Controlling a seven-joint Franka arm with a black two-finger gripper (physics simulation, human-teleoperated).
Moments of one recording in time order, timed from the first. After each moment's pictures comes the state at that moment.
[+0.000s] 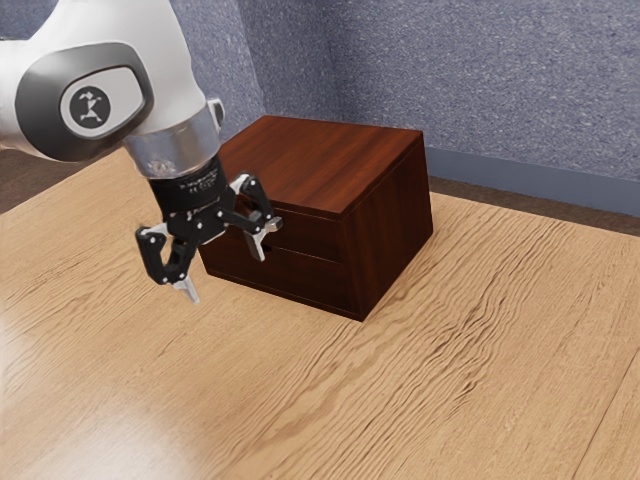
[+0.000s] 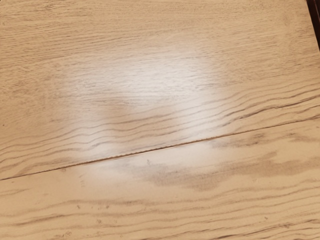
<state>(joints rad) -0.03 -0.18 0.03 -1.69 -0.02 1.53 -1.39</state>
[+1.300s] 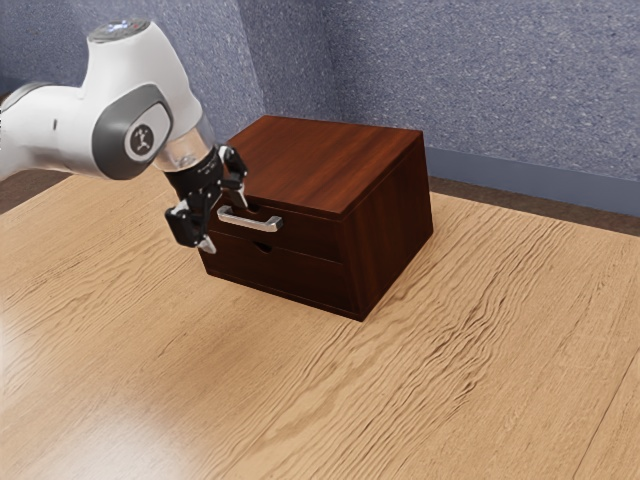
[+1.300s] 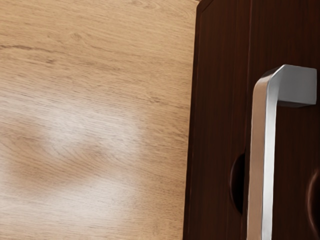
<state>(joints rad) 0.19 0.07 0.03 -1.63 0.06 1.95 -1.53</state>
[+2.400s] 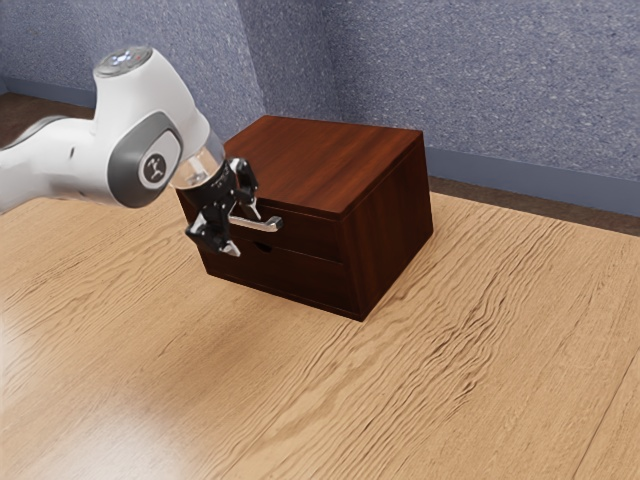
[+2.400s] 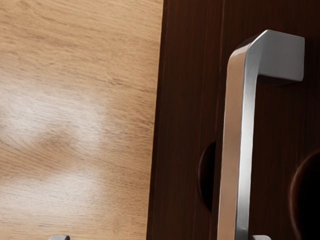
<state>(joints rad) 0.19 0.08 0.03 -1.71 0.02 2.13 -1.53</state>
